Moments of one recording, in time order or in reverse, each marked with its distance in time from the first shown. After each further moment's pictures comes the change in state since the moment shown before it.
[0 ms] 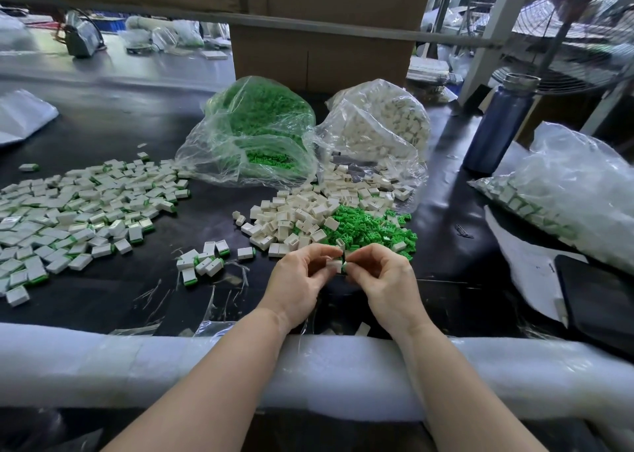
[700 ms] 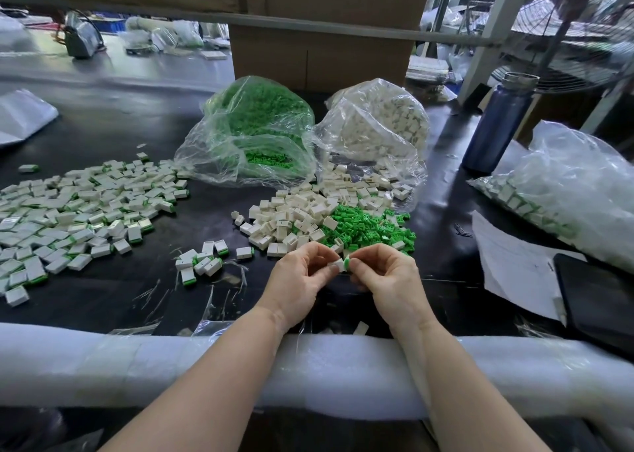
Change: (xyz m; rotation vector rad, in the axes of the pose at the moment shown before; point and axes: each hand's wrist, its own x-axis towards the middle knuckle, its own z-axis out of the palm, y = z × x) left_hand -0.001 0.000 0.000 -0.010 -0.029 0.003; right_hand -0.001 -0.001 -0.005 0.204 -0.011 0.099
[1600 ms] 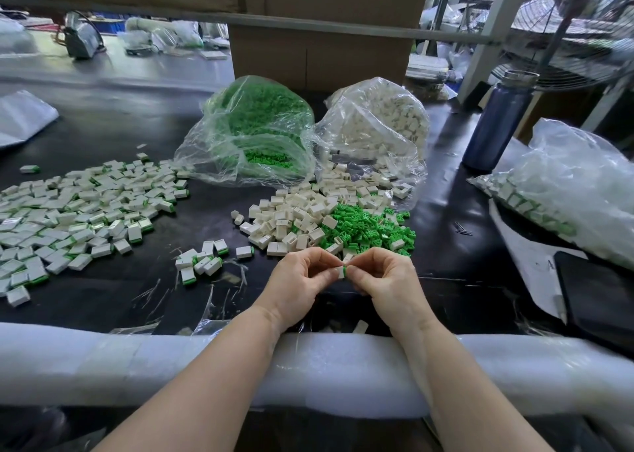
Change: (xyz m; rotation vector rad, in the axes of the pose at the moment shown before) left_hand -0.002 0.001 -0.002 0.002 -0.078 -0.011; right_hand -0.003 -0.004 -0.002 -0.073 -0.061 0.003
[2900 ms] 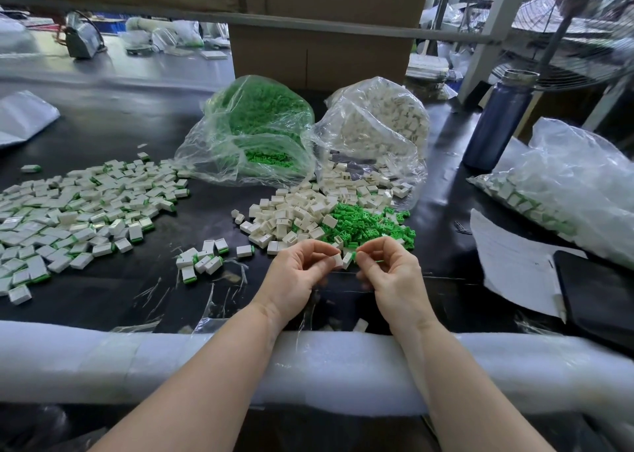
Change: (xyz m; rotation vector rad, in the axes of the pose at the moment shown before) left_hand 0.001 0.001 0.001 -0.218 0.060 -0.018; right_hand 0.000 0.002 0.000 0.052 0.123 -0.045
